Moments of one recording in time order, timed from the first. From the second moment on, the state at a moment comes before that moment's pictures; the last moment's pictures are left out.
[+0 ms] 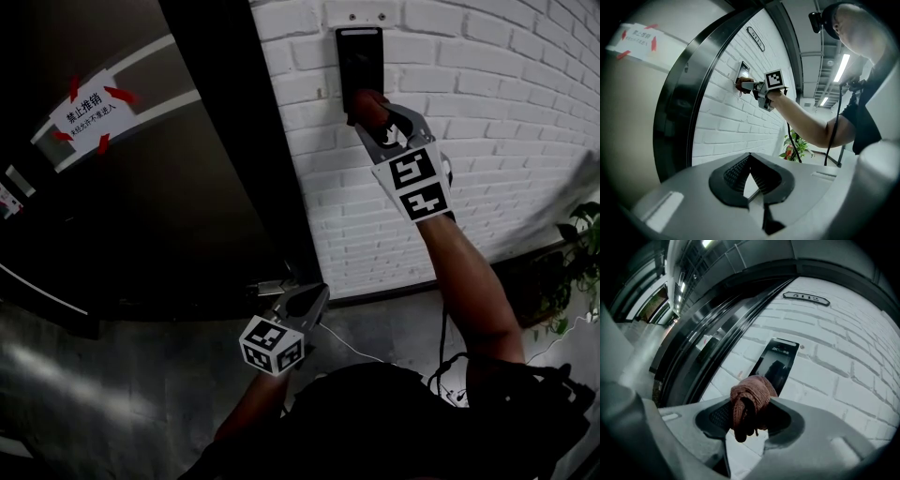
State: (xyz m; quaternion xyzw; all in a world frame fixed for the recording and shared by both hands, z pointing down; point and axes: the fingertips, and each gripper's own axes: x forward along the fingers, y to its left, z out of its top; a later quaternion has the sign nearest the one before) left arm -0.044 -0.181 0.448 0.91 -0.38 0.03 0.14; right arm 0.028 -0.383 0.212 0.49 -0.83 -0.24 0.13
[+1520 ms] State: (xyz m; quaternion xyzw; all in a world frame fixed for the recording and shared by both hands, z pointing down) left arm -0.038 -0.177 0.449 0.92 -0.36 0.03 0.14; right arm 0.031 -0.356 0.225 0.47 -0.85 -0.20 0.13
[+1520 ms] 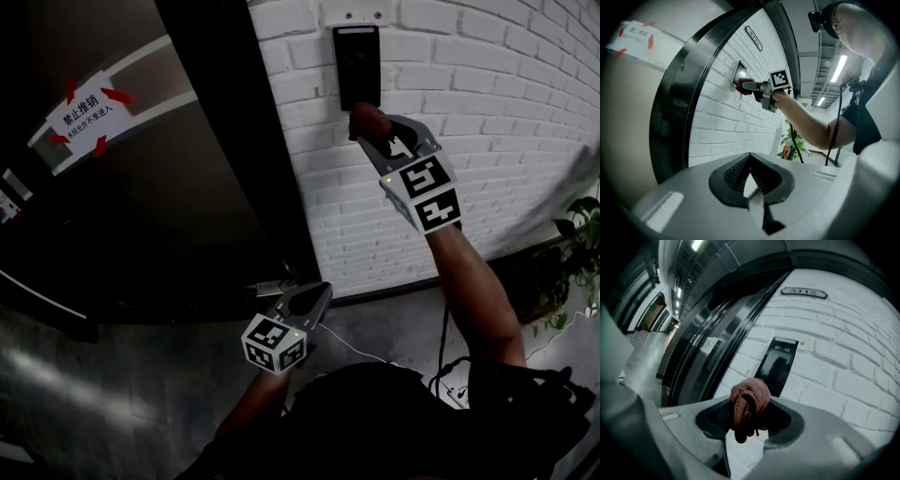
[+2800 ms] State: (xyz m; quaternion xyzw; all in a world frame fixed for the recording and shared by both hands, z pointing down) left arm -0.057 -0.176 0.449 0.91 -0.39 0.02 0.14; right arm 0.023 -0.383 0.092 0.51 -0.80 -0.31 0.06
